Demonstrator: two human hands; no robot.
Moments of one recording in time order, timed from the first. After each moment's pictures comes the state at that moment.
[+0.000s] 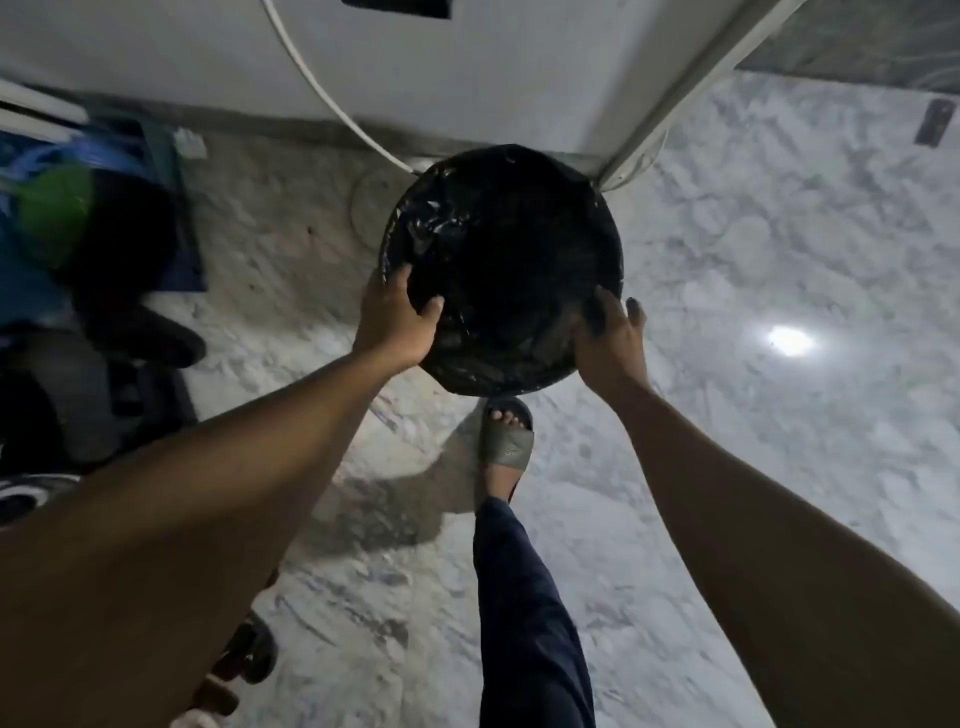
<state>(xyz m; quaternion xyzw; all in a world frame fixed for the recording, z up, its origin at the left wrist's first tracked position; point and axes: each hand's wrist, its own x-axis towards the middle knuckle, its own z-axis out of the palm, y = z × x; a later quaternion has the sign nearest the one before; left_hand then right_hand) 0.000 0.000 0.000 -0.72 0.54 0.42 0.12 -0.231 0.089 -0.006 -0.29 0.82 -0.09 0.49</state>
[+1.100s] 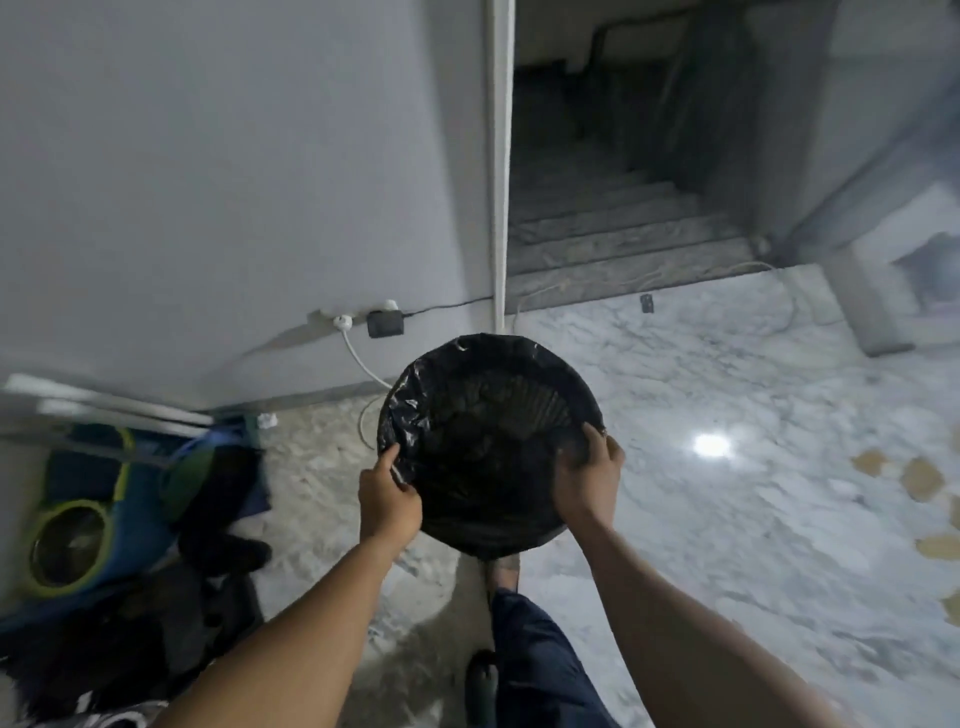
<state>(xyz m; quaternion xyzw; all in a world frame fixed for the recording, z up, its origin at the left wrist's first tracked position) -0.010 0.138 0.385 -0.71 0.56 0.42 -0.03 -0.212 0.238 0.359 -0.12 0.86 -0.36 0.35</state>
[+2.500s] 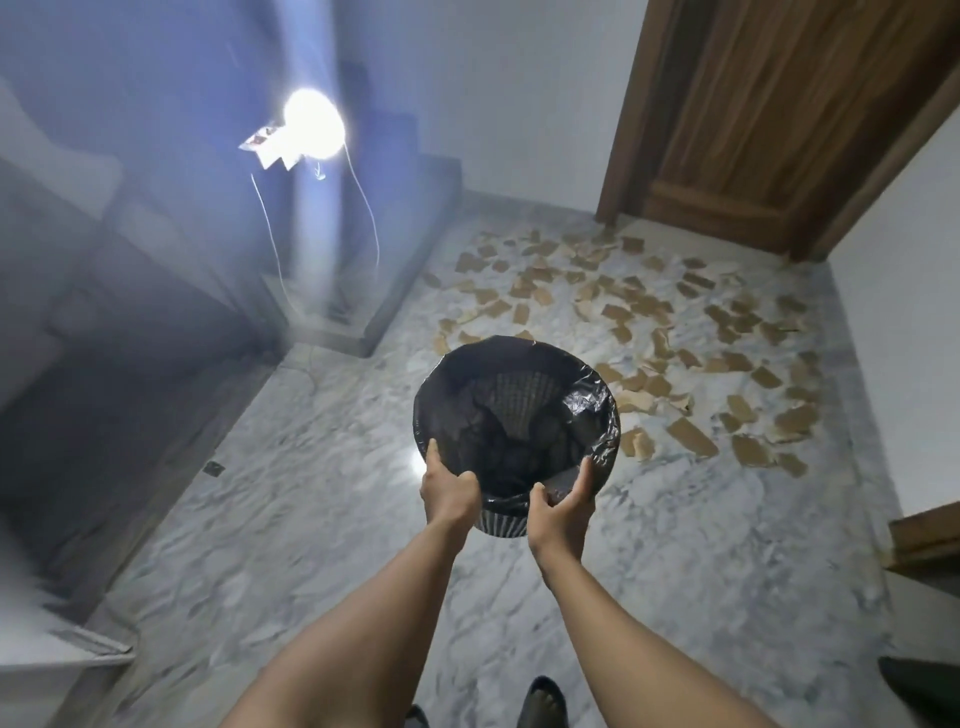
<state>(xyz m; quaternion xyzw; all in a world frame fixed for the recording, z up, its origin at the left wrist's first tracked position) -0.418 0.811 0.516 -0.31 0.77 0.55 0.10 -0.386 0.922 0.487 0.36 0.74 -0.56 -0.03</state>
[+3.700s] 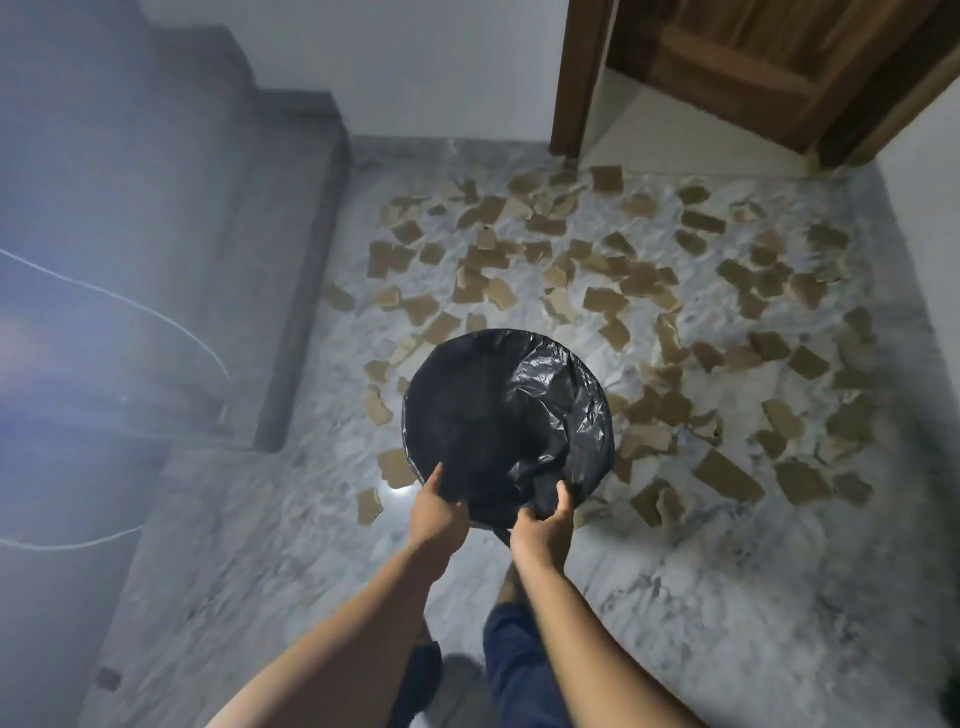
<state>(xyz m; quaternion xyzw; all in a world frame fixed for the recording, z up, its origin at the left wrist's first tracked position) -1.004 0.912 0.345 -0.24 0.79 0.47 0.31 -0.957 1.015 0.332 0.58 0.60 -0.55 0.04</state>
